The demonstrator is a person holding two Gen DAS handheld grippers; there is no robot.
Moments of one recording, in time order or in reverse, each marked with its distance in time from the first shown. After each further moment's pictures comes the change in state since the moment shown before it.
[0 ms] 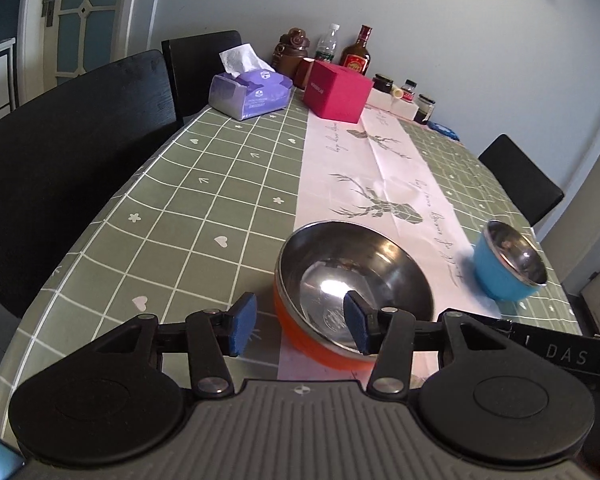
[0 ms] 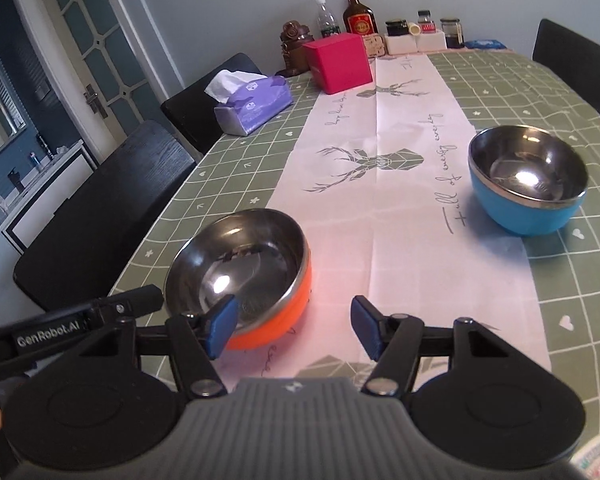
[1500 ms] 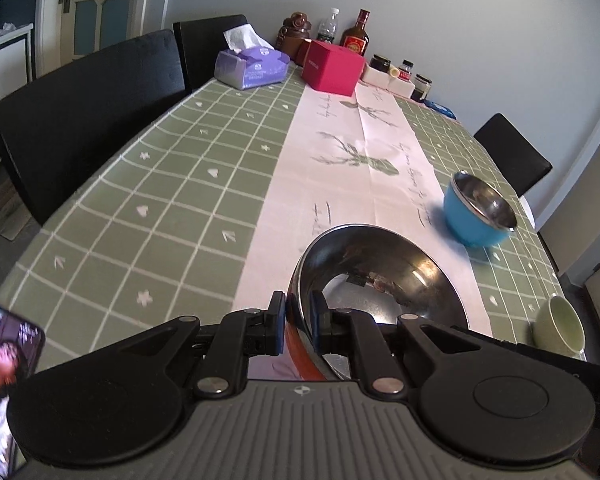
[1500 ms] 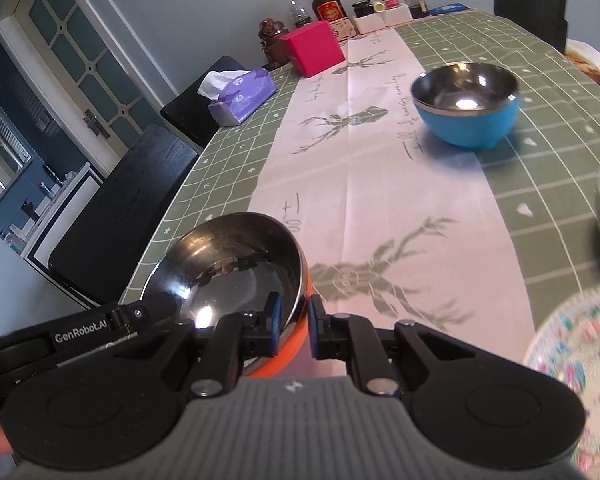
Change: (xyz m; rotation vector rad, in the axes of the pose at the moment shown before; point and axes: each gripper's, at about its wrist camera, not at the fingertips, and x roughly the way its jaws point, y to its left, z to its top) left arm -0.063 -0.044 -0.065 -0.023 0.054 0.031; right arm -0.079 -0.030 -0.074 0.144 0.003 0.049
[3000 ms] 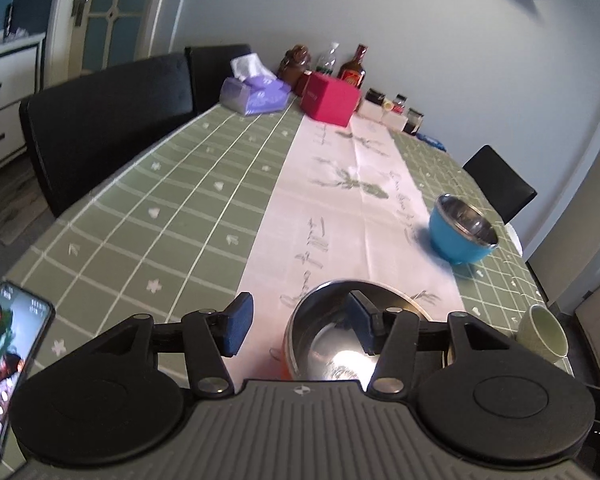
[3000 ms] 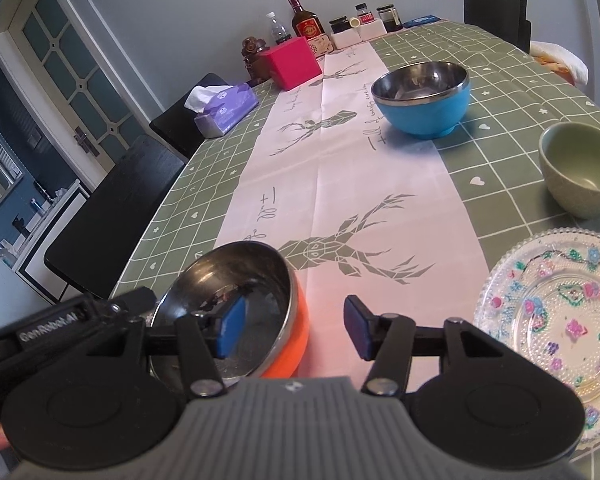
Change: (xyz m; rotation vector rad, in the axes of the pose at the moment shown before) left arm -0.034 0.004 -0.021 -0.019 -0.134 -0.033; right arm -0.028 -0.013 -0.031 0.009 -0.068 -0.039
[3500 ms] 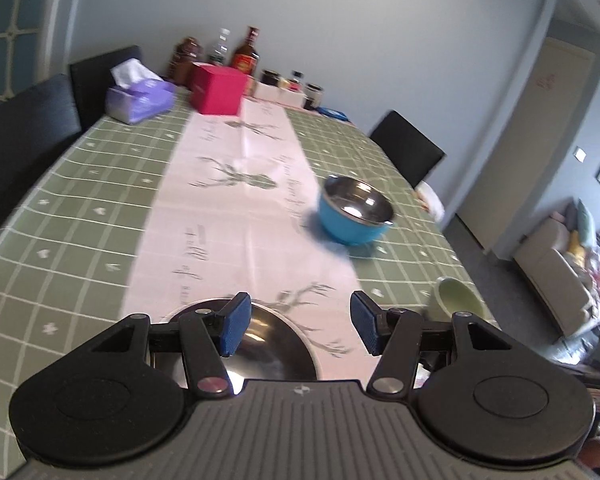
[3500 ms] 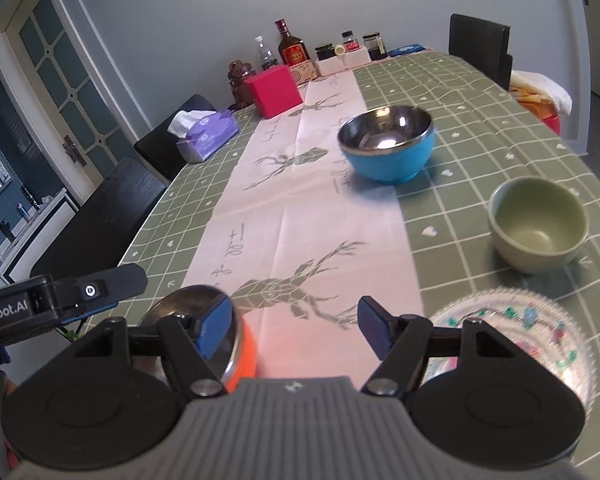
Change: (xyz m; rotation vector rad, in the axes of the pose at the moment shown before) left arm 0.010 -0.073 0.022 0.159 0.103 -0.250; right arm -0.031 -0.030 0.034 -0.041 -0.062 -0.063
